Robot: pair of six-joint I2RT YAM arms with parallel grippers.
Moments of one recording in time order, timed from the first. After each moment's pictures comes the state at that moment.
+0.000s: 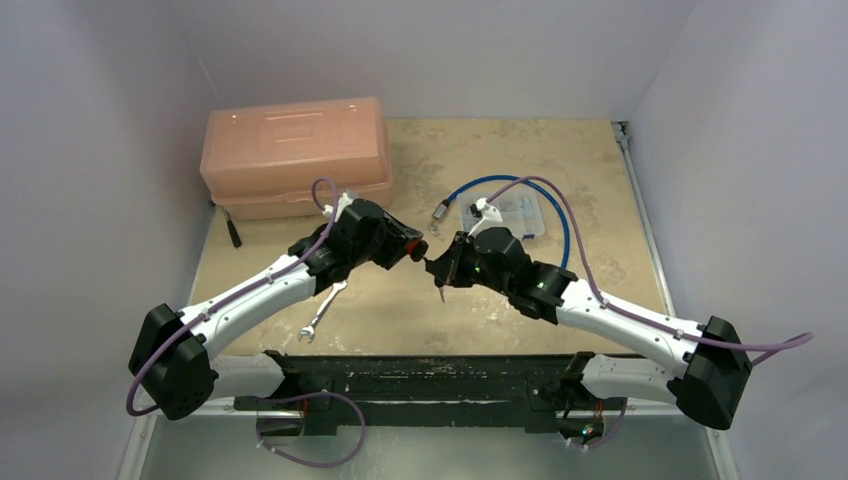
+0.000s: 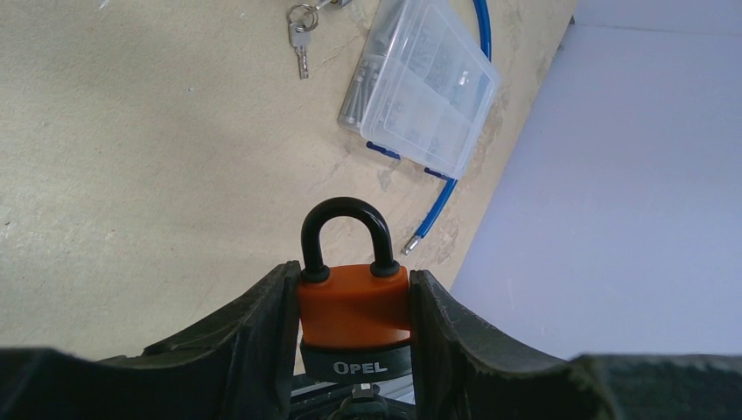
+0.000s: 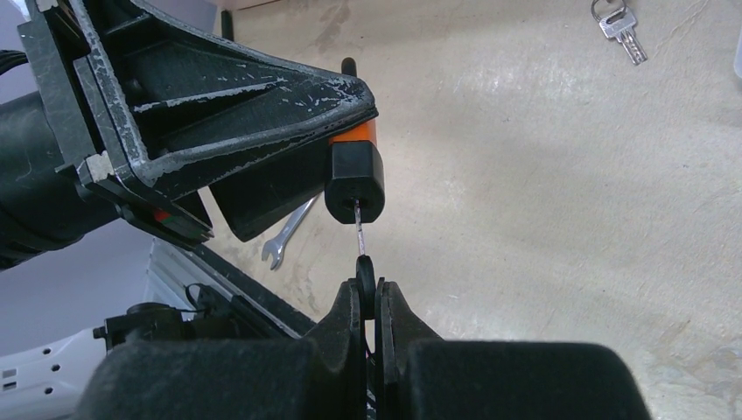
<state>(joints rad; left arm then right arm) -0.72 1.25 0.90 -0.31 -0.13 -1.46 0.91 1.13 0.79 -0.14 0.11 0.85</state>
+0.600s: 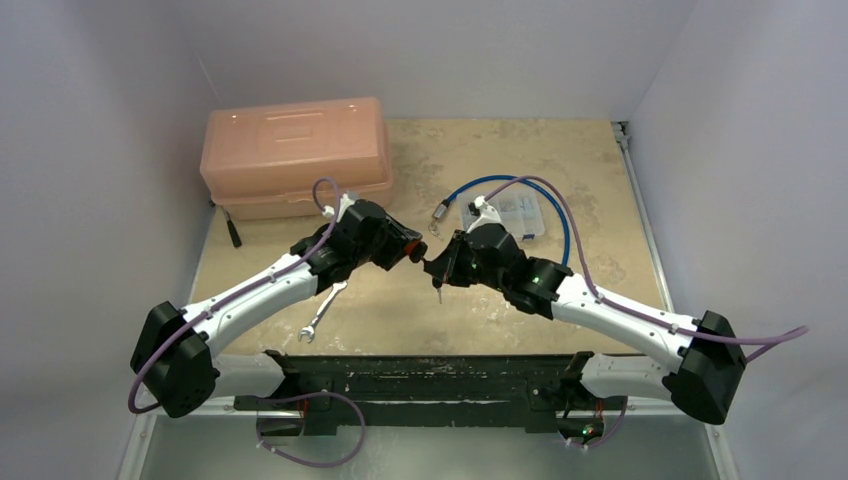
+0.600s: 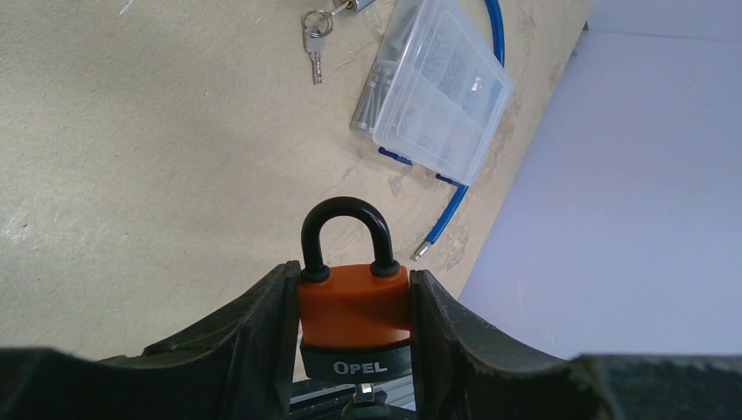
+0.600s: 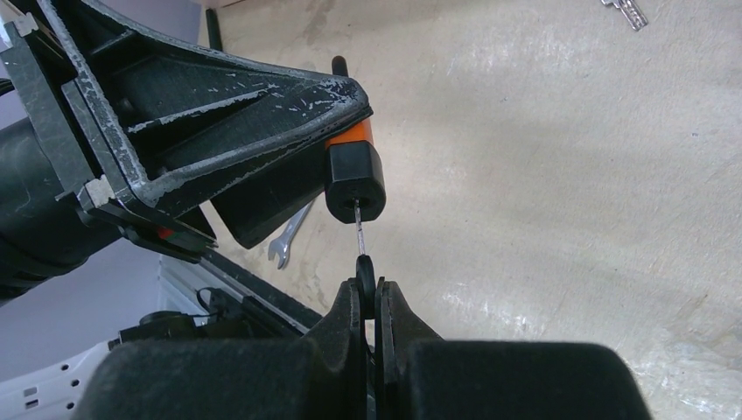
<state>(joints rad) -0.72 1.26 0.90 -0.32 -0.15 -1.45 0.91 1.17 0.83 -0.19 0.11 0.92</state>
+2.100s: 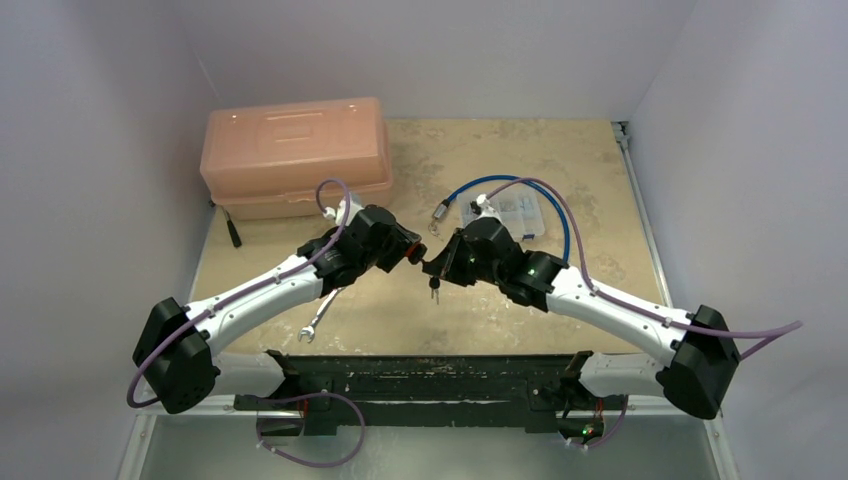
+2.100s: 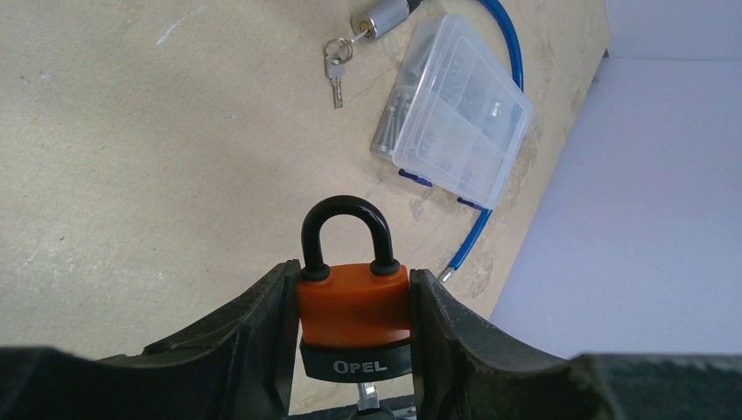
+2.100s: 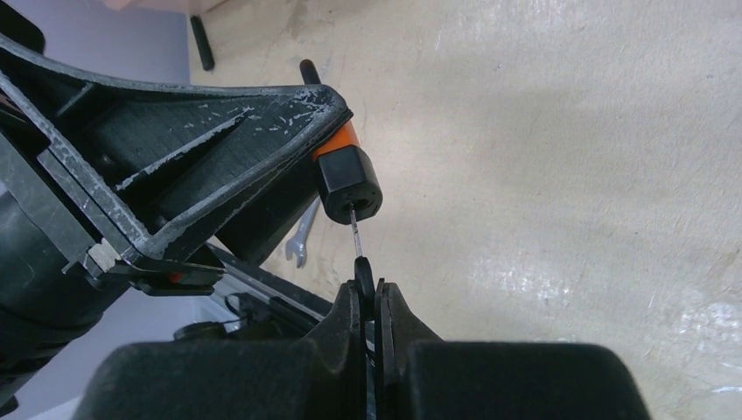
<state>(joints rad) -0.79 1.28 0.92 -0.36 -0.28 -1.45 0.88 1.21 0.88 -0.28 0.08 1.08</state>
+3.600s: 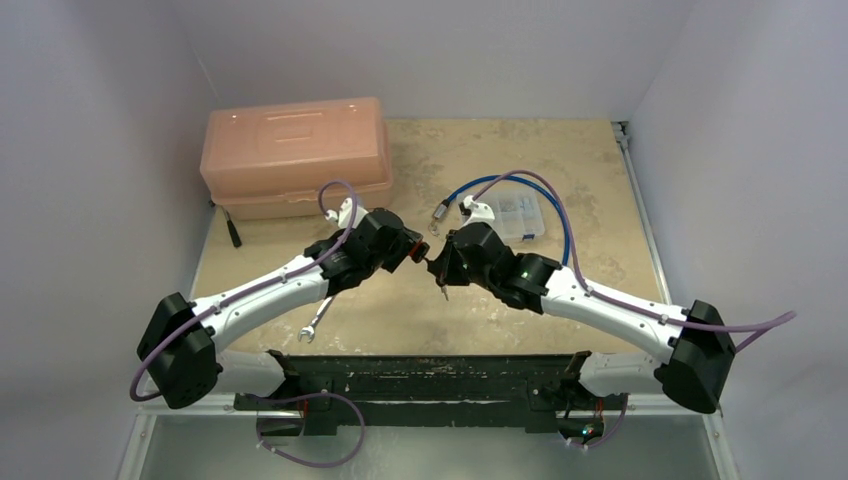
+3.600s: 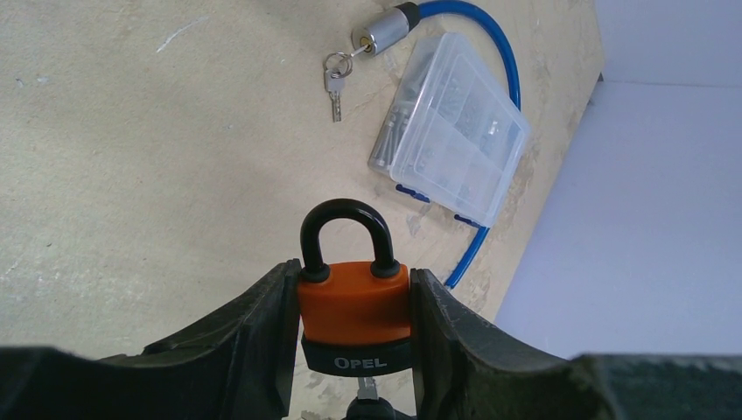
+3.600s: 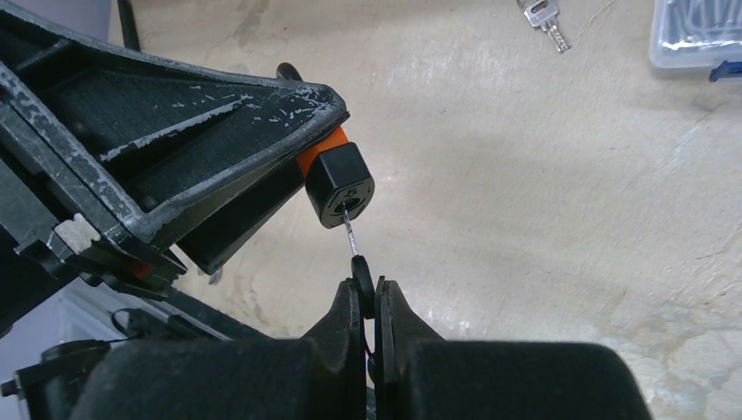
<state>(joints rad) -0.82 1.30 0.93 -0.36 -0.37 -1.49 0.94 1.25 0.92 -0.32 0.24 0.86</state>
